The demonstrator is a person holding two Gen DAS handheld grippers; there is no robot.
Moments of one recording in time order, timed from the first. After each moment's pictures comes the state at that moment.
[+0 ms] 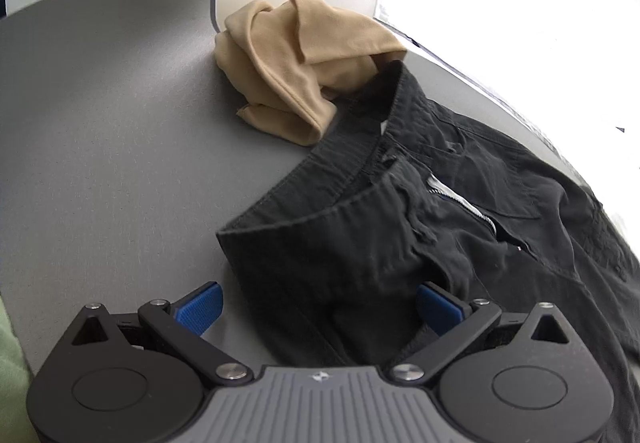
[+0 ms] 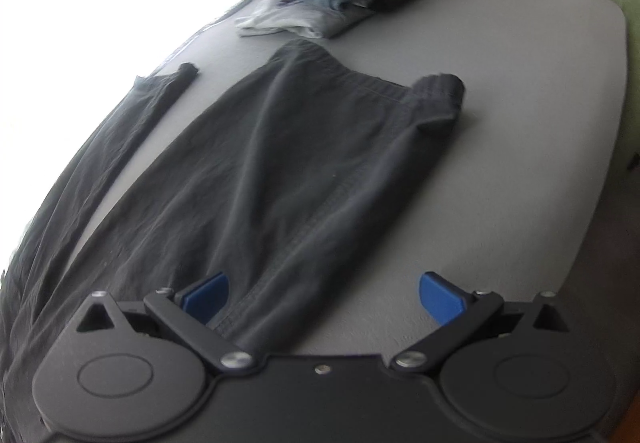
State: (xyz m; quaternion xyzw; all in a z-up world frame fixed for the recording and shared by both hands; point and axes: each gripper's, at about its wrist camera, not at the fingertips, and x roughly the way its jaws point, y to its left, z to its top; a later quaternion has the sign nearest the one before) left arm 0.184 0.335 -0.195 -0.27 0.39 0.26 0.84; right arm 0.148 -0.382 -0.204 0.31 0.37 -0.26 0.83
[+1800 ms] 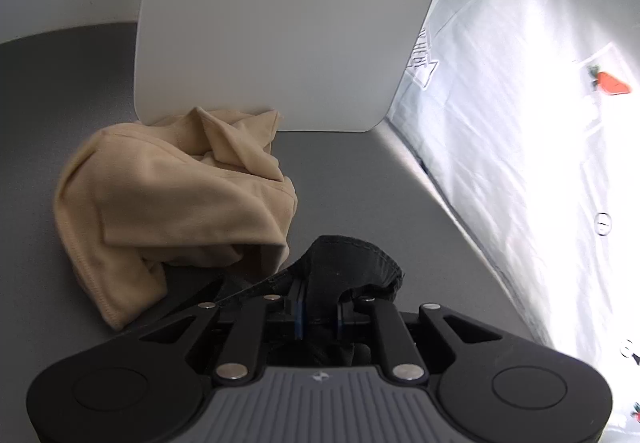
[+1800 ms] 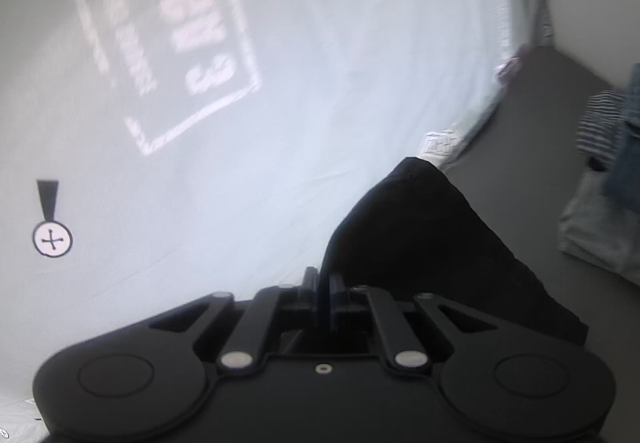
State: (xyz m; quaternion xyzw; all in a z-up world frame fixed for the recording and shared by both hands) left arm 0.442 0.372 -0.131 -0.36 0.32 0.40 0.78; right arm 0.669 -0.371 -0.084 0.28 0.32 -0.18 0.89
